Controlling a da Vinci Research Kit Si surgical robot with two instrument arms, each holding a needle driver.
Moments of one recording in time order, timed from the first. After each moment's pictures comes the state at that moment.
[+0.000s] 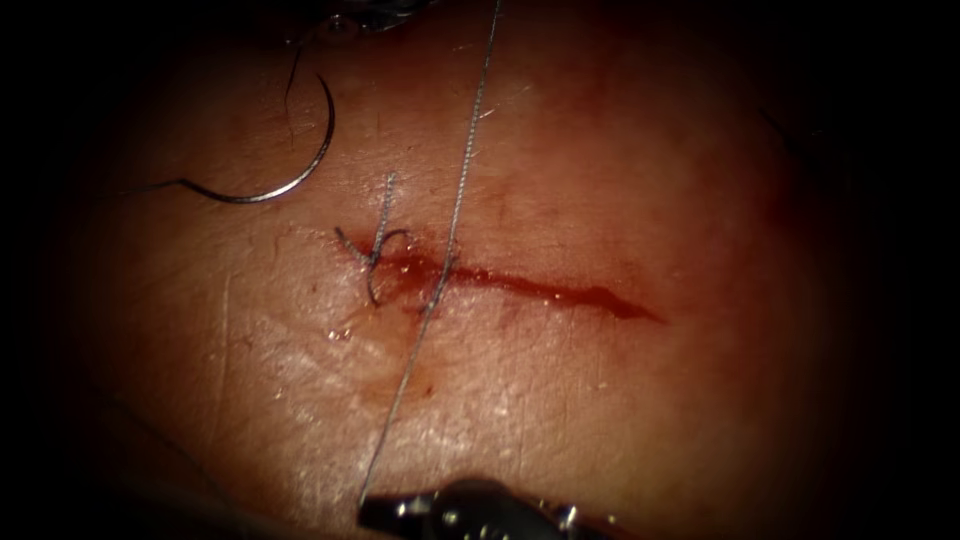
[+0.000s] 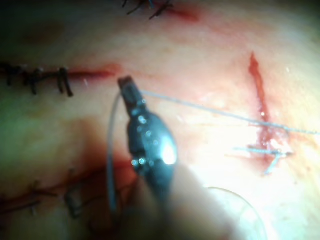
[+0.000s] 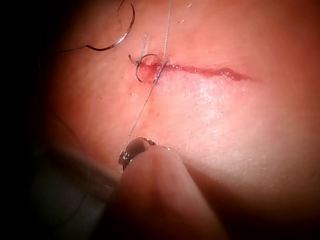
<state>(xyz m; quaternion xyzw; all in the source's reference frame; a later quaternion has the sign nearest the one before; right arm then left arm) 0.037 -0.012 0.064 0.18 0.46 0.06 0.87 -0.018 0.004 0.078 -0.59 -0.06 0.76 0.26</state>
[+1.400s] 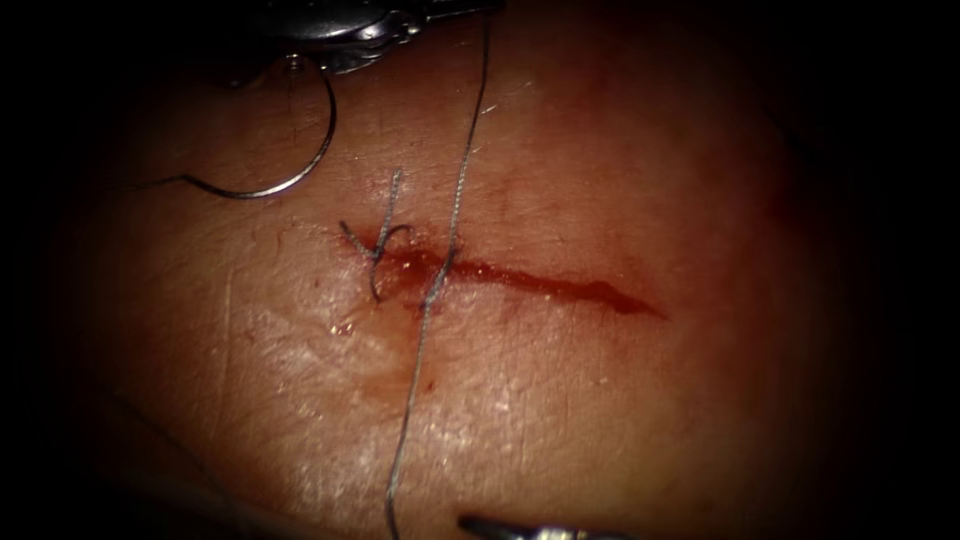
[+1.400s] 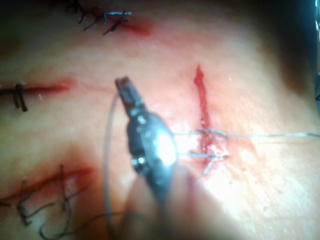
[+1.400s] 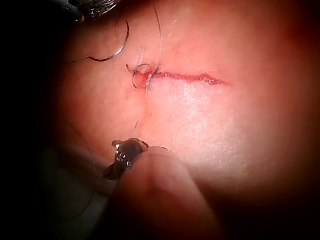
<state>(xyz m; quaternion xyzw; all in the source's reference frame) 0.026 -0.005 0.055 0.19 0.49 0.14 0.84 -0.016 -0.003 0.069 -0.61 -0.09 0.75 0.24</state>
